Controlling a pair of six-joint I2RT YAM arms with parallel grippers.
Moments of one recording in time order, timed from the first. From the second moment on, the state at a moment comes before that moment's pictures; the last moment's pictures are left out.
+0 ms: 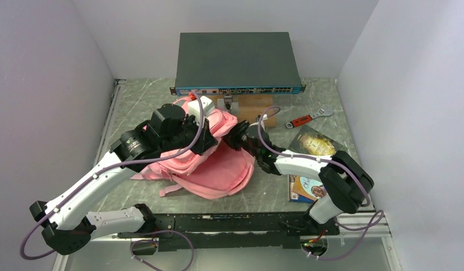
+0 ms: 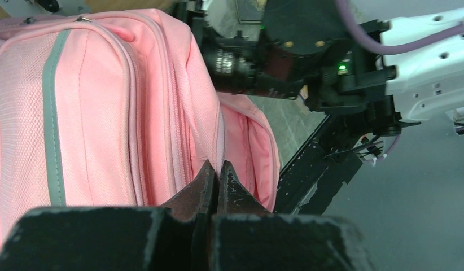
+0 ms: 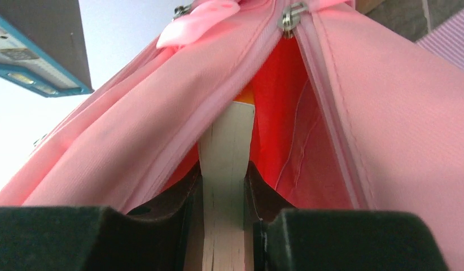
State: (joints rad) left arm -0.84 1.07 1.32 -0.71 0.11 -0.28; right arm 0.79 1.50 0.72 0.54 0.13 1.49
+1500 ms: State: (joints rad) left arm -0.81 1.03 1.27 -0.70 0.19 -0.29; right arm 0.97 1.90 0.94 0.73 0.24 1.36
